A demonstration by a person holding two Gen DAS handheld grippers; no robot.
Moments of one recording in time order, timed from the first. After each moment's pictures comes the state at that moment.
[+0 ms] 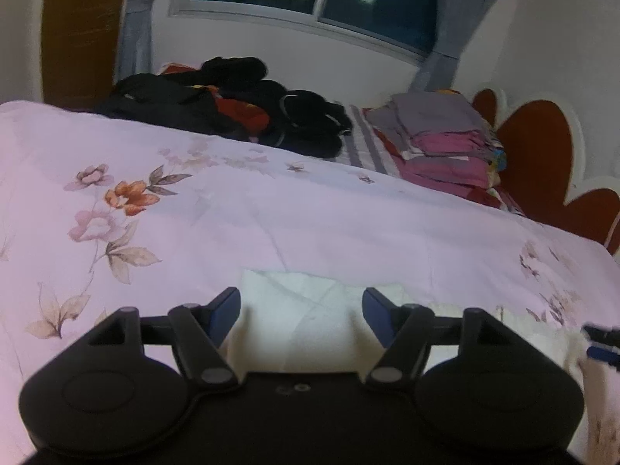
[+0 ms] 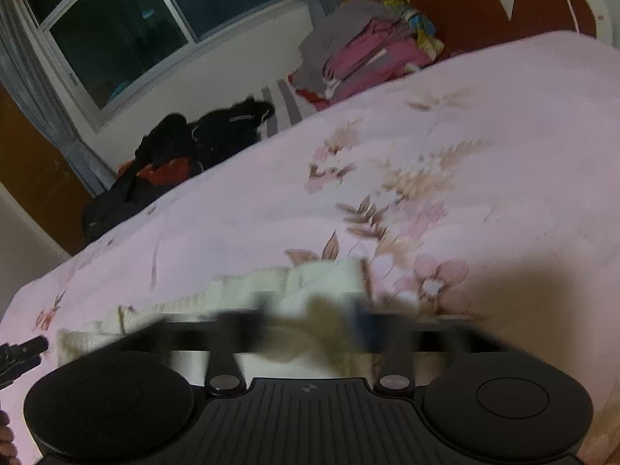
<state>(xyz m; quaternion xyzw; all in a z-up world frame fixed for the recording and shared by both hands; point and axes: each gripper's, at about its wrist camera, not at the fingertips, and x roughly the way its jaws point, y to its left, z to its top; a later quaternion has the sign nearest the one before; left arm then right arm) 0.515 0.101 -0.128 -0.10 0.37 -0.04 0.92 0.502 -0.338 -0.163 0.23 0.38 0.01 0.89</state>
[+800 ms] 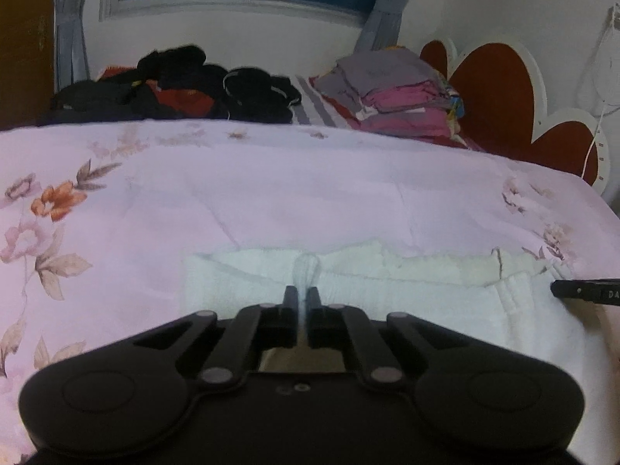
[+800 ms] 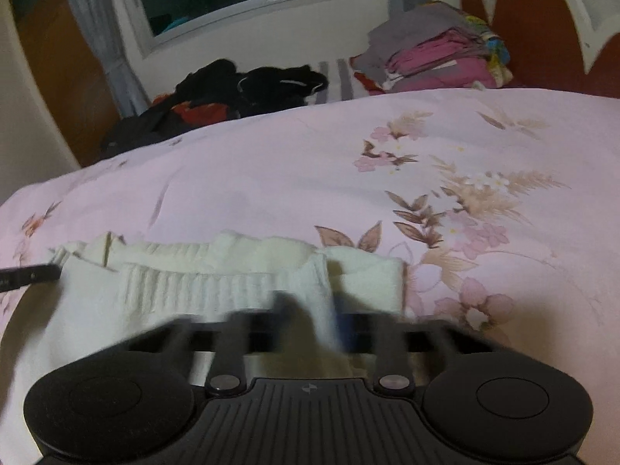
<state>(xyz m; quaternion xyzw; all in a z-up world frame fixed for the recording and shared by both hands) 0.536 0.078 -0.166 -0.04 0.38 -0.12 0.92 0.531 -0.303 -0.196 0.10 0.42 0.11 0.89</state>
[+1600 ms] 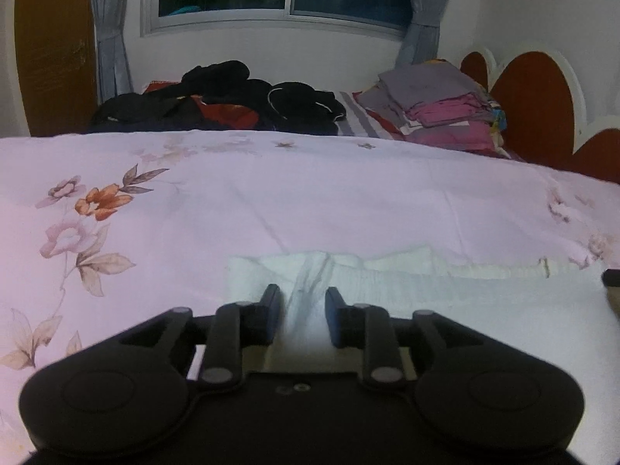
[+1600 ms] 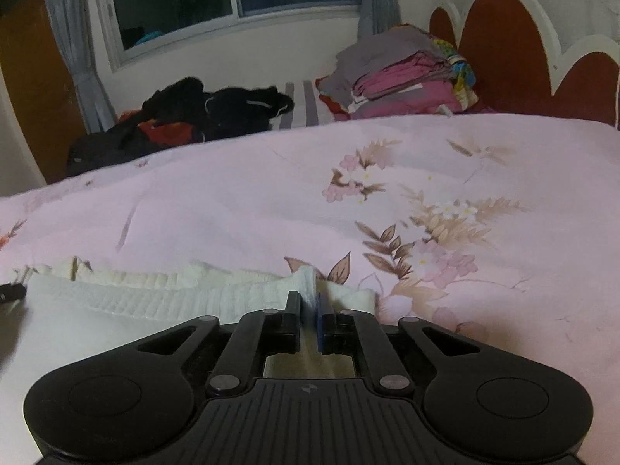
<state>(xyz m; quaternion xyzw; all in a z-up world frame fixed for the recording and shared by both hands) 0.530 0.079 -0.170 -0.02 0.37 -0.04 0.93 0.533 -0.304 -0.190 0.09 0.39 0.03 0.92</state>
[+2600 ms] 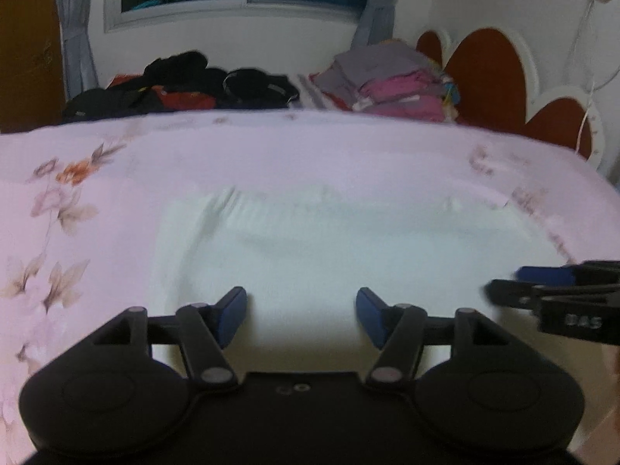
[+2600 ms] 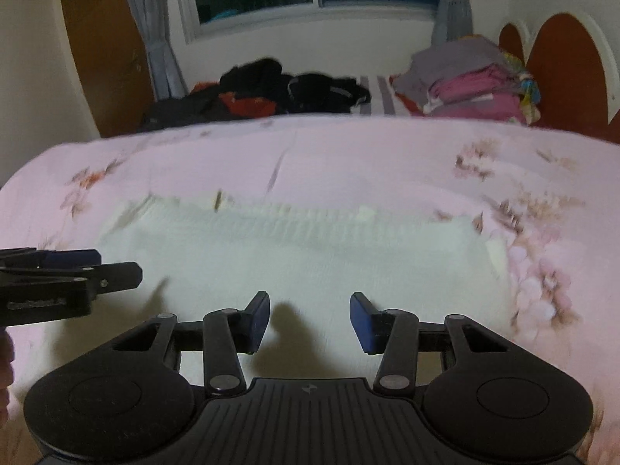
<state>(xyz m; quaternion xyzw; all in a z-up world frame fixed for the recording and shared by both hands) 0.456 0.037 -0.161 -0.01 0.39 -0.09 0.91 0.462 -0.200 -0.181 0.04 0.41 0.13 0.90</state>
